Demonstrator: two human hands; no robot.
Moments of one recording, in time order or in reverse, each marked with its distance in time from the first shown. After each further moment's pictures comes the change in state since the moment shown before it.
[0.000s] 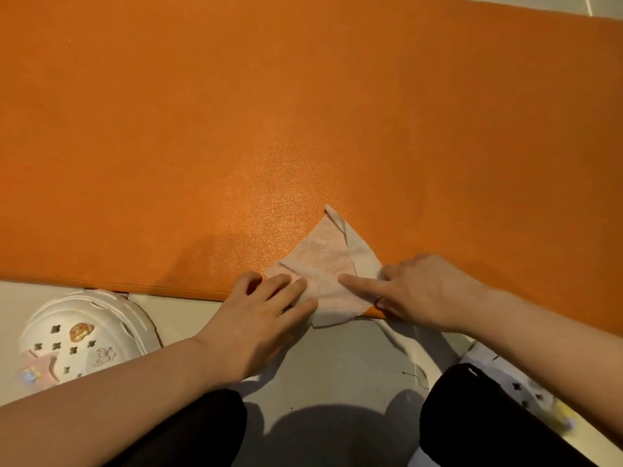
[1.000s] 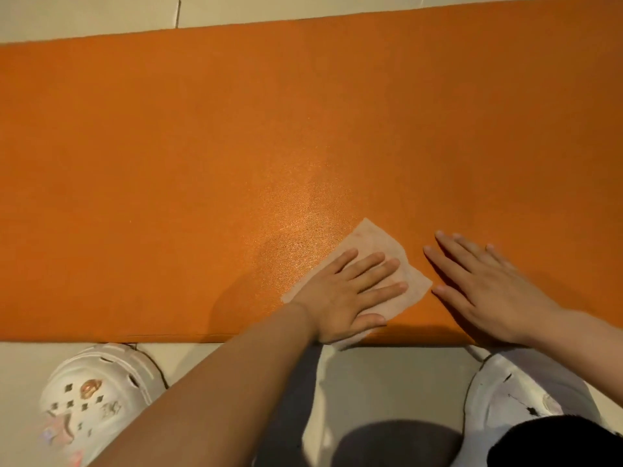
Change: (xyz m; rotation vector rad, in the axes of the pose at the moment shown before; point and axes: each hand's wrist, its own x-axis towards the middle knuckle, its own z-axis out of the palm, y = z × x) left_hand 0.141 0.015 0.027 0.039 -0.102 0.241; right_hand -0.060 0.063 0.050 0.300 0.013 0.524
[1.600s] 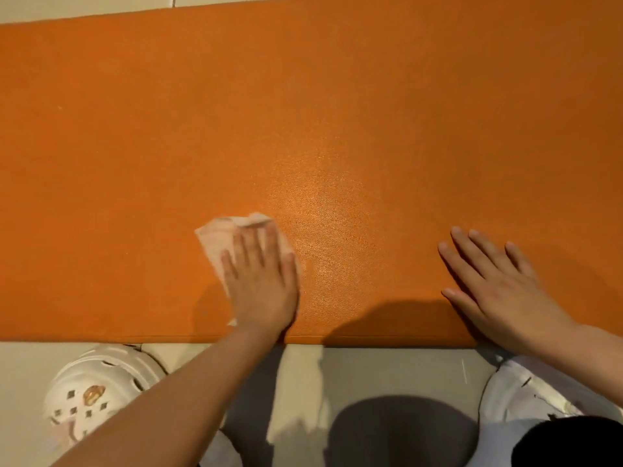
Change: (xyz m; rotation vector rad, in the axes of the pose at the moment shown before) left_hand -0.056 -0.030 0.011 -0.234 0.233 -1.125; right_hand 0.013 0.003 0.036 -0.057 0.297 0.012
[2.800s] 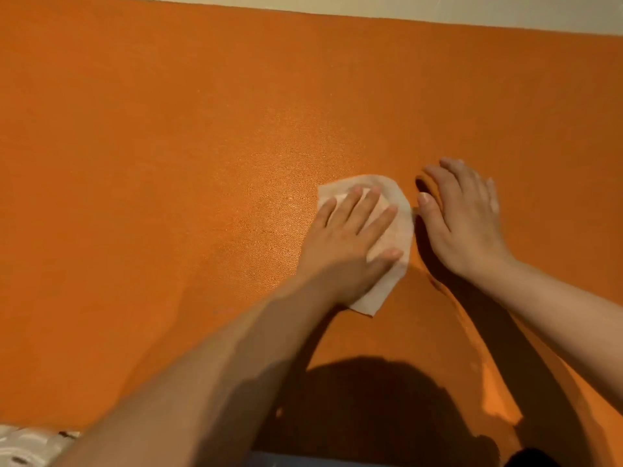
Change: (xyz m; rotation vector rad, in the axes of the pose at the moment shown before) left_hand 0.141 0.127 -0.007 0.072 -0.104 0.616; right_hand 0.198 0.019 -0.079 0.384 0.311 0.145
